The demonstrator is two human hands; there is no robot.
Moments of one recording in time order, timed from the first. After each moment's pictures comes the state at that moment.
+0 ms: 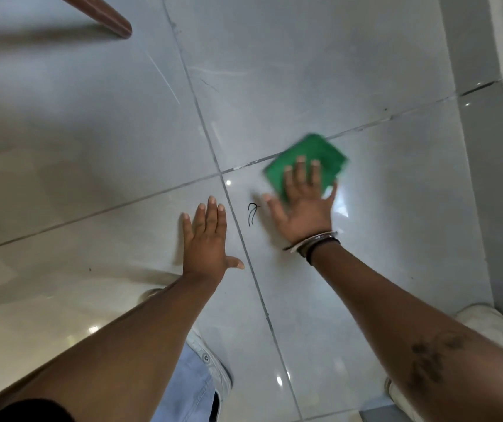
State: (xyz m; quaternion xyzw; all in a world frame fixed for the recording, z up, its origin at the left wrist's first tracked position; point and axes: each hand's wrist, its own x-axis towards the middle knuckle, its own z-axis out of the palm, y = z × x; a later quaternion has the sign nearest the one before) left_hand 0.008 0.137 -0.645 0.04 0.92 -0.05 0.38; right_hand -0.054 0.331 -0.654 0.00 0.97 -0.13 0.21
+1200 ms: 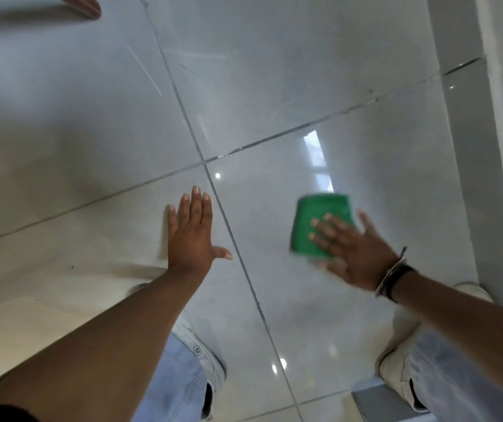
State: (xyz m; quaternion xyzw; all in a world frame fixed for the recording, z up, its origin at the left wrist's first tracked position) left_hand 0.009 0.137 -0.643 0.05 0.92 -0.06 0.38; right_hand 0.037 0.477 -0.644 -0.35 0.92 -0.02 0.20
